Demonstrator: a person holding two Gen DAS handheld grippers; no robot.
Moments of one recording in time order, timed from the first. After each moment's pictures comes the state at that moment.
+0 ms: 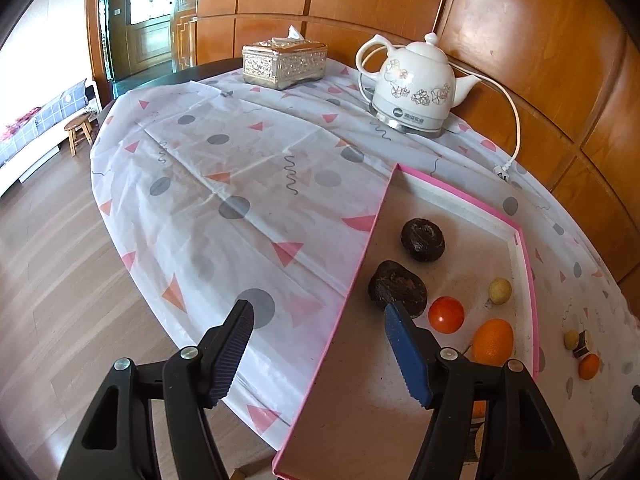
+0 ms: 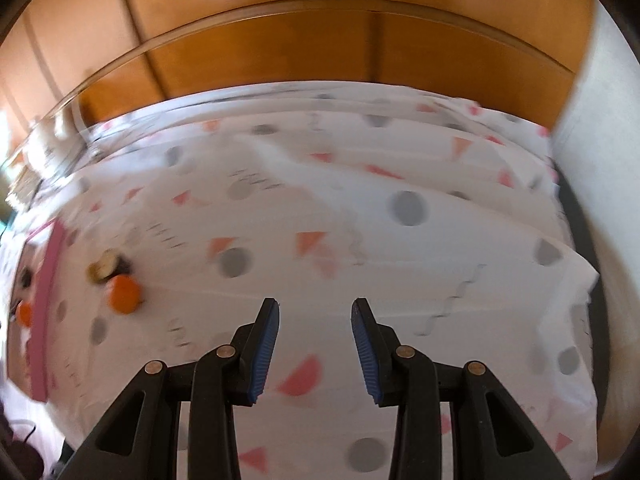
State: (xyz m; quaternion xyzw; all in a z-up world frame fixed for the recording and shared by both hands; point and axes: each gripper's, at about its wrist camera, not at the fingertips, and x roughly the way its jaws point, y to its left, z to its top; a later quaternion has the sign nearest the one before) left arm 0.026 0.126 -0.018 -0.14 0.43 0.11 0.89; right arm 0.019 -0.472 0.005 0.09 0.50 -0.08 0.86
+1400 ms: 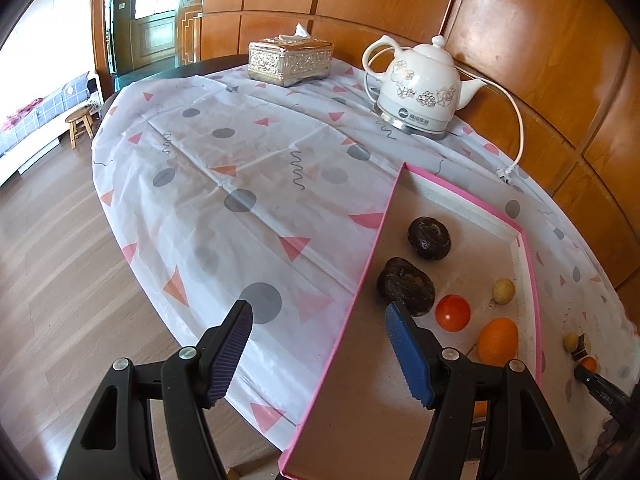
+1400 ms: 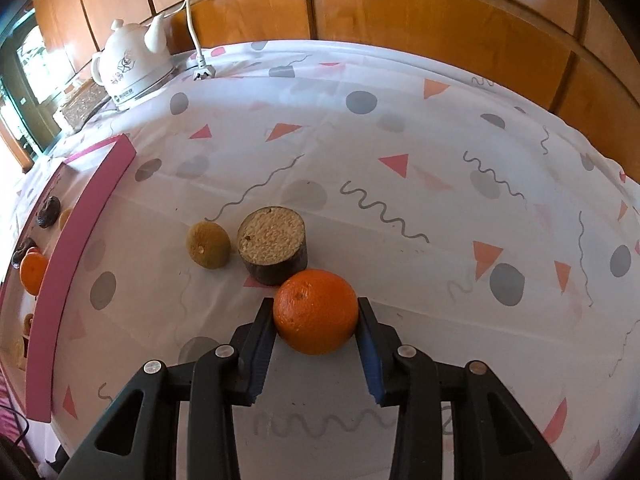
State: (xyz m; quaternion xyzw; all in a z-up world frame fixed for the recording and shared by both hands) left arm 0.021 0.130 -0.024 -0.15 0.43 0.11 0.88; right arm 0.083 -0.303 -0.062 0.02 0.50 0.02 0.87
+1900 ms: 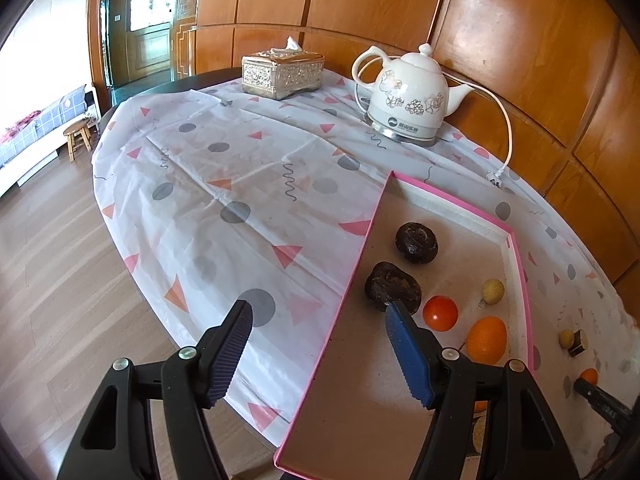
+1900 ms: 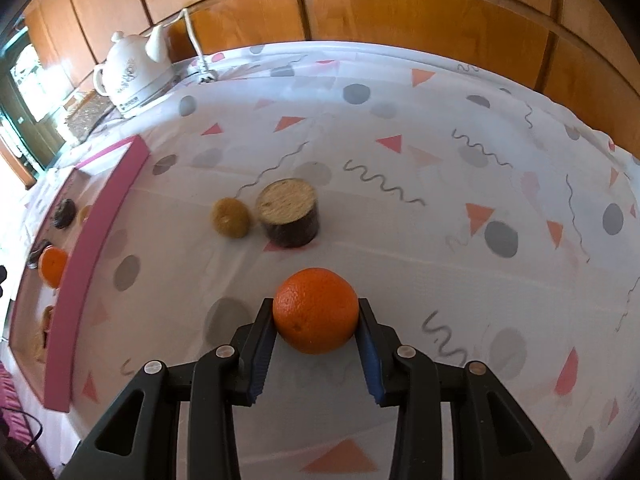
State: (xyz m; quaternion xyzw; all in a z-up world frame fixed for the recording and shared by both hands) left arm 0.015 0.123 -0.015 -0.14 0.41 0.11 0.89; right arm 0.055 -0.299 -0.056 0.06 0.50 0.03 0.86
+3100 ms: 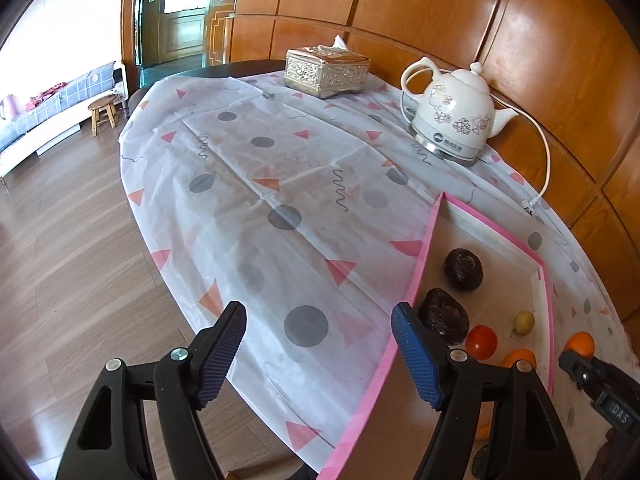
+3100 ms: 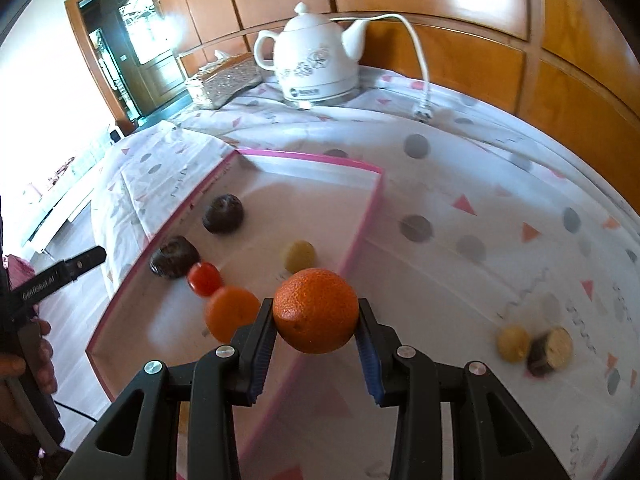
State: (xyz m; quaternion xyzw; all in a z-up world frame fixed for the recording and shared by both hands) left arm 0.018 0.166 -0.023 -0.18 0.41 0.15 0.88; right arm 0.099 -0.121 -0.013 -0.02 0.46 0.21 0.86
